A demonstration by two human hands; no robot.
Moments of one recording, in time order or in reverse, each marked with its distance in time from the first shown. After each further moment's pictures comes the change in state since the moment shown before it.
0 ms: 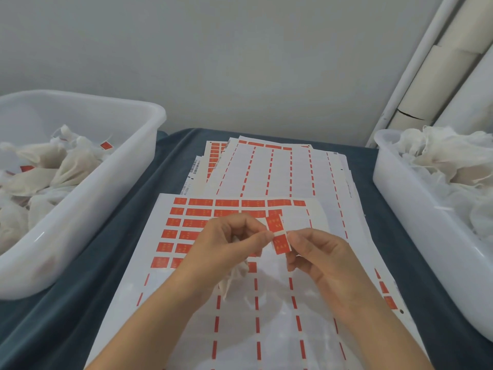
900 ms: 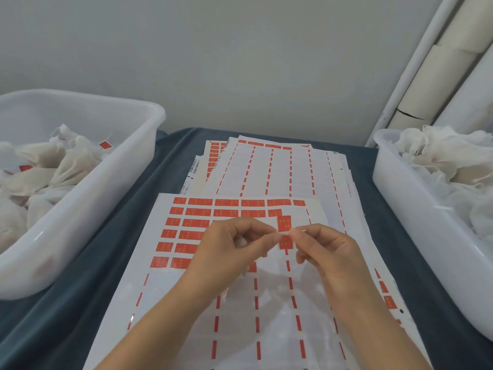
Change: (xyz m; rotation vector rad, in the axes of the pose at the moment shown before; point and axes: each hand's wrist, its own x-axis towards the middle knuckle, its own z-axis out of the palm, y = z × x) left_hand 0.000 -0.003 0.010 0.239 0.097 0.141; right_hand -0.001 0.002 0.001 -0.097 0.207 -0.075
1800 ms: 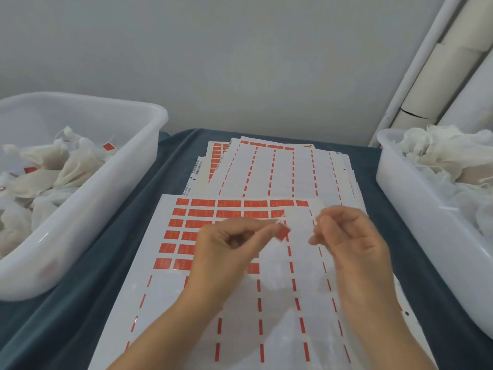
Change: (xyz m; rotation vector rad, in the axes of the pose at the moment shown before) left_hand -0.011 0.003 0.002 -0.163 0.173 0.157; right_hand -0.007 -0.011 -0.004 0.119 0.137 -0.190
